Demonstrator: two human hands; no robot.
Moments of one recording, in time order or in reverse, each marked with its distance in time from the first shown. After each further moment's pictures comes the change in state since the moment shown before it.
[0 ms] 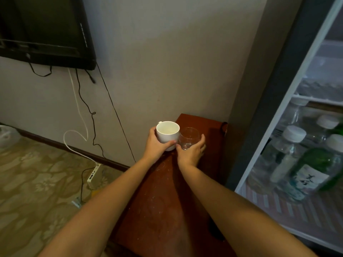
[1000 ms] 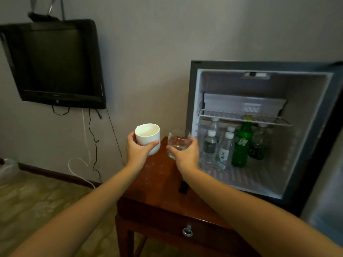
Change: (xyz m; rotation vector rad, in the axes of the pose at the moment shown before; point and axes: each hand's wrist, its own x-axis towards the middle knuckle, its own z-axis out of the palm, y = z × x) left_hand -0.232 0.192 -0.087 -0.192 0.235 0.158; right_hand -0.192 -0.092 -0.220 0.193 -0.089 -0.255
